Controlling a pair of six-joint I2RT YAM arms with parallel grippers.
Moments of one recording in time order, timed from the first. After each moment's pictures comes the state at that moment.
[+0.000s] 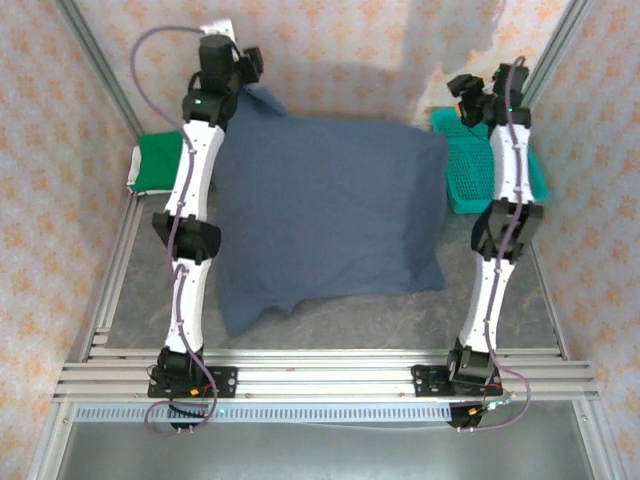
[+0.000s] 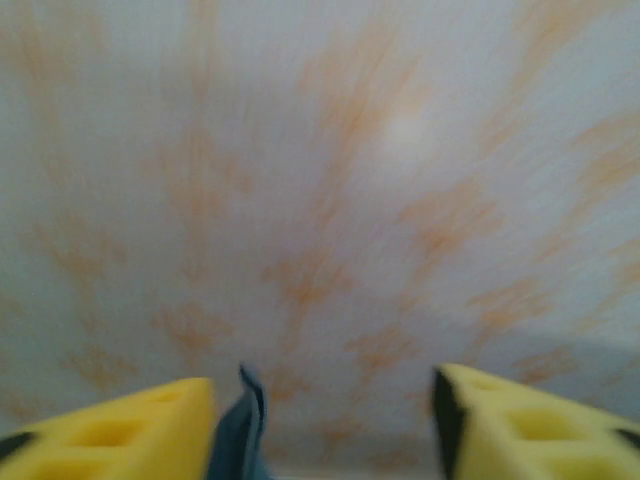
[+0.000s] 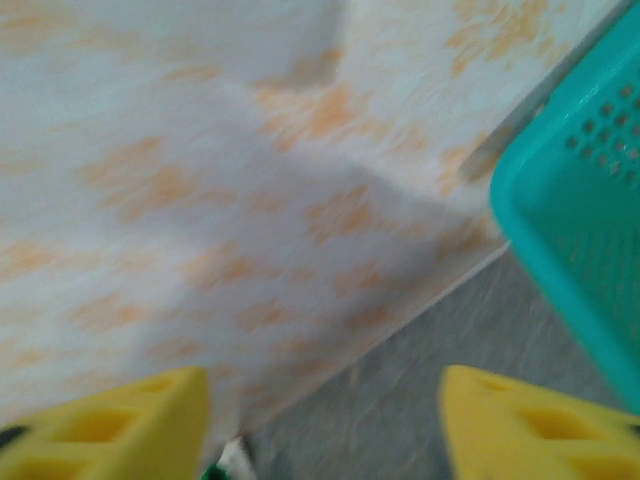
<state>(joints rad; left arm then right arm) -0.10 2.49 2.91 -0.64 -0.11 -0.29 -0.17 2.48 2.65 -0.65 -0.49 0.93</state>
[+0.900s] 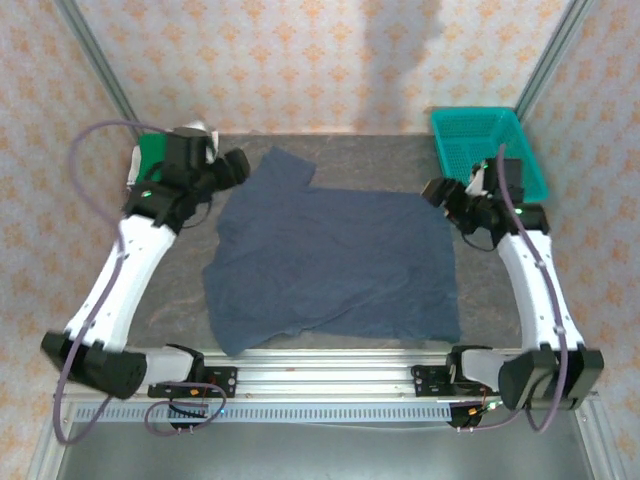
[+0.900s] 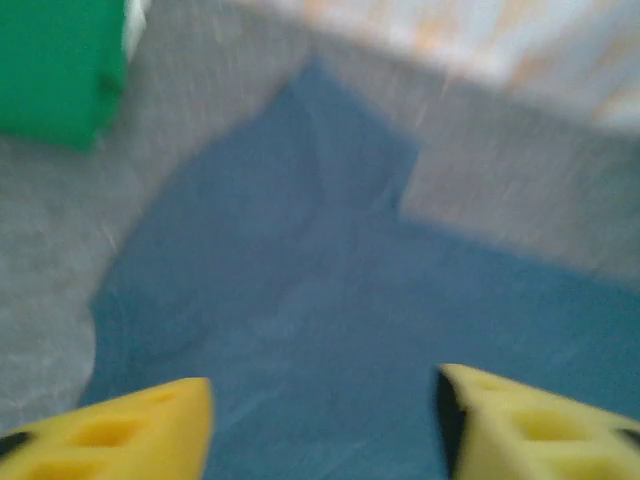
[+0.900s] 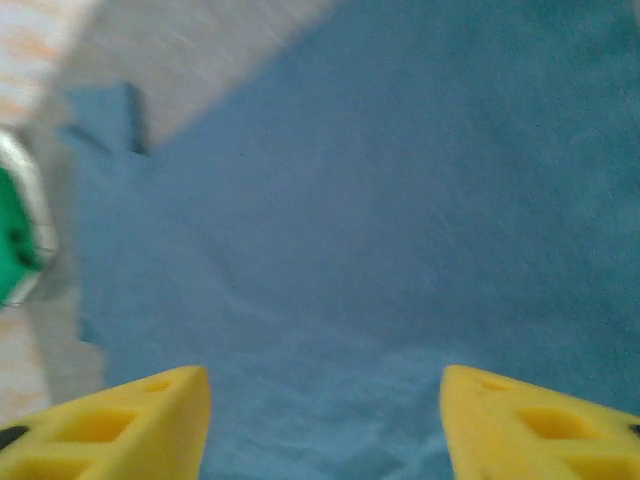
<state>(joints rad) -0.28 1.44 1.39 -0.78 -0.11 -0.54 0.00 1.26 1.08 -0.82 -0.36 0.65</state>
